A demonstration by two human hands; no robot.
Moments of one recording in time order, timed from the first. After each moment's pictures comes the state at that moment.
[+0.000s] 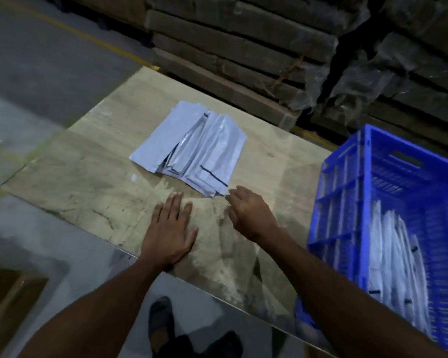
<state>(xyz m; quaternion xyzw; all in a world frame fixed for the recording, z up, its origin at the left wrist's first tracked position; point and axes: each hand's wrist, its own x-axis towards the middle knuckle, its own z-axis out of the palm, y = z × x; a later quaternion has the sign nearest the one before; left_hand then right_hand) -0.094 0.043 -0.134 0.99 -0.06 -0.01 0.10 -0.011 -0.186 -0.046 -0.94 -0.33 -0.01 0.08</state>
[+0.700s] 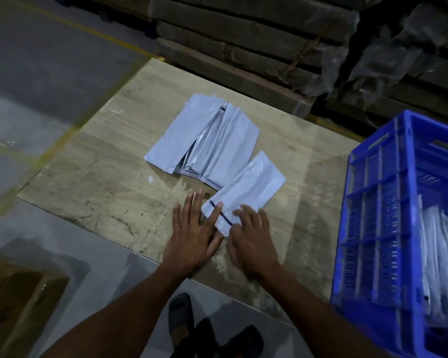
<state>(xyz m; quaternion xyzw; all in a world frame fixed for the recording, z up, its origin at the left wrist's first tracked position) -0.098 0.045 -0.139 0.98 -0.11 0.10 0.14 -0.076 -0.143 -0.102 -0.96 -0.27 -0.03 0.06</state>
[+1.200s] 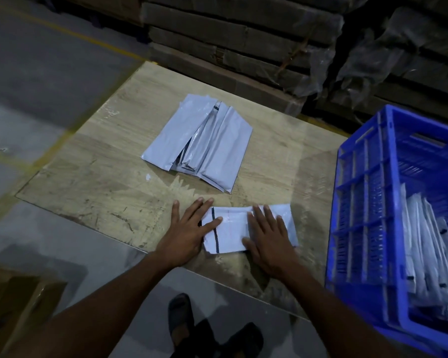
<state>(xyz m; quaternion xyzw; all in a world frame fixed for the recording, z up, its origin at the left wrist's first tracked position) -0.094 0.071 -0.140 0.96 -0.25 0.03 0.12 -0.090 -0.206 -0.117 -0.97 -0.19 0.15 0.04</state>
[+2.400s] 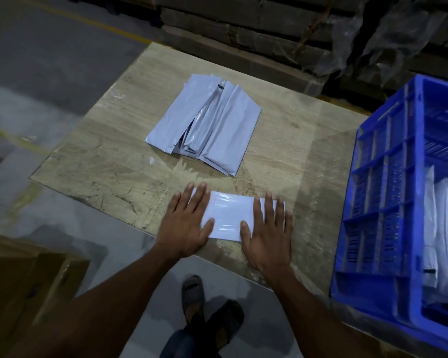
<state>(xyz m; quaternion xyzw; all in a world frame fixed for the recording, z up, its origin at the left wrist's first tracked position) -0.116 0.057 -0.143 0.99 -0.10 -0.02 0.07 -0.119 -0.177 -0.131 -1.00 -0.05 0.04 0.06</state>
